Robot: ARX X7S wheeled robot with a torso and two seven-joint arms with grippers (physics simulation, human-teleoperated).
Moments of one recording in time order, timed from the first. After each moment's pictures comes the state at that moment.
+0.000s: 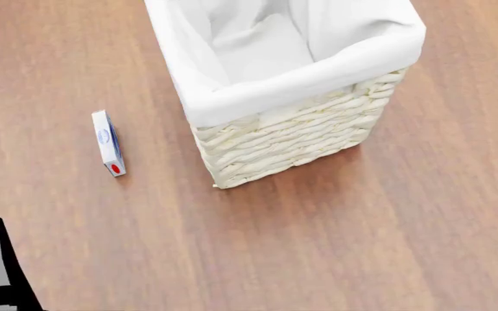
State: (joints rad) left arm 0.07 -0.38 0.23 0.59 -0.13 0.03 -0.50; right arm 0.56 0.96 -1.63 -0.44 0.86 -0.44 1.16
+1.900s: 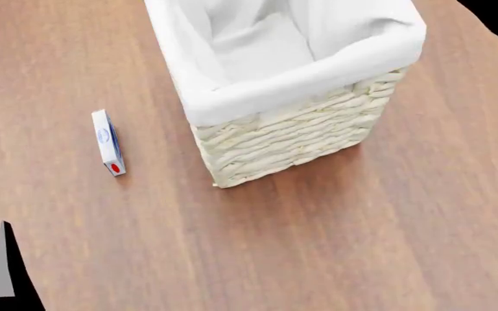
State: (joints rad) left arm 0.09 -0.40 0.27 0.64 -0.14 0.04 -0.51; right arm 2.13 0.45 -1.78 0.65 1.69 0.23 0.16
